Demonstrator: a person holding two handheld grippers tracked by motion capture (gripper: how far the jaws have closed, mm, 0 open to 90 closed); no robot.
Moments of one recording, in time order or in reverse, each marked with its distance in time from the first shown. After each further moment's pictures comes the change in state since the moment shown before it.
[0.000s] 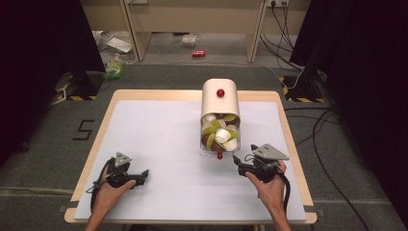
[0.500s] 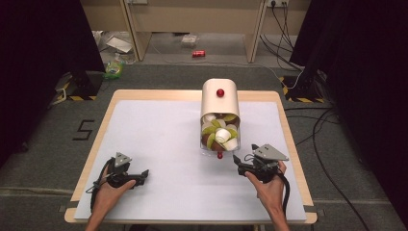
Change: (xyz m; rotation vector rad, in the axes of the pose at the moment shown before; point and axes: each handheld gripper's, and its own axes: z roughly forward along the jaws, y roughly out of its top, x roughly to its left) left arm 0.000 0.000 0.000 0.002 -0.001 0.002; right arm 0.001 0.000 0.000 -0.012 -0.024 0.000
